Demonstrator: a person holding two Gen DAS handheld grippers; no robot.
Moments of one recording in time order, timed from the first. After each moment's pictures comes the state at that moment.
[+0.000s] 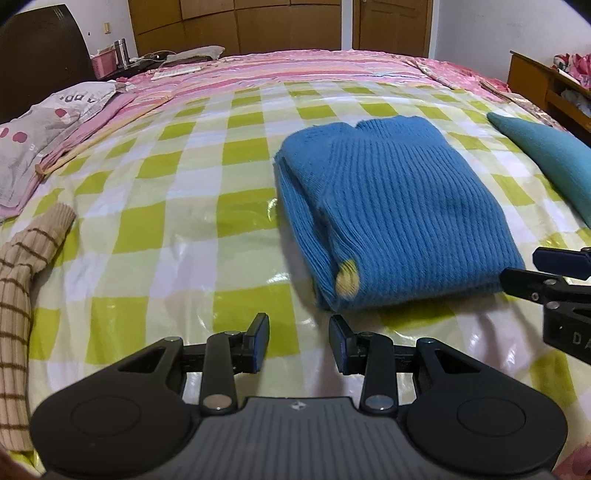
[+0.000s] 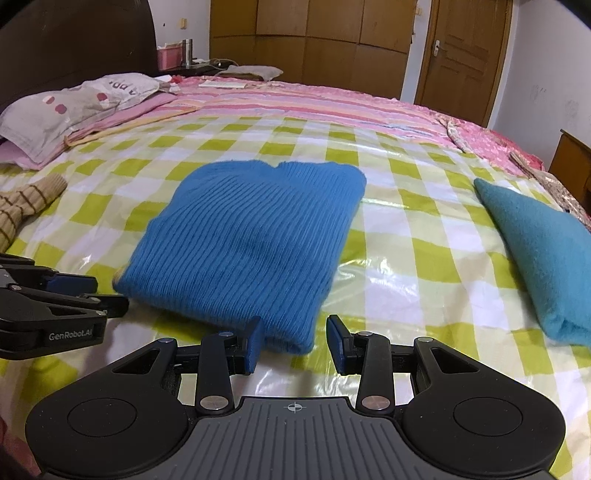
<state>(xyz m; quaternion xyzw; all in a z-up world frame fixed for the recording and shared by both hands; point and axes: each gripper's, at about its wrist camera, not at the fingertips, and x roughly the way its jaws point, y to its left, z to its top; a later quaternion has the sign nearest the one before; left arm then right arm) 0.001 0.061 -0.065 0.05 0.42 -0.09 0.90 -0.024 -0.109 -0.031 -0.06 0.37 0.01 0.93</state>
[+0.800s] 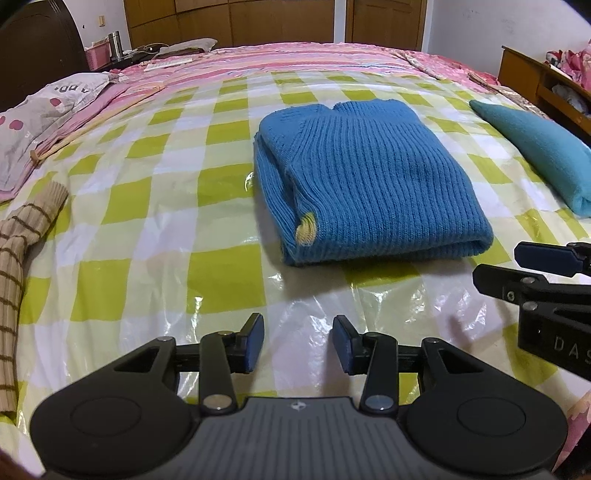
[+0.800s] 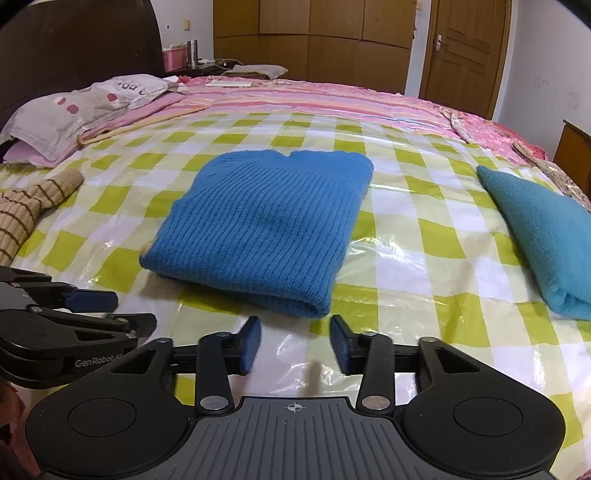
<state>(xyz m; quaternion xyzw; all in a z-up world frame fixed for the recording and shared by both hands) -0.028 0.051 -0.070 0.05 0.44 -0.10 0.89 -0.050 -0.104 -0.031 -0.05 0.37 0.02 0.93</state>
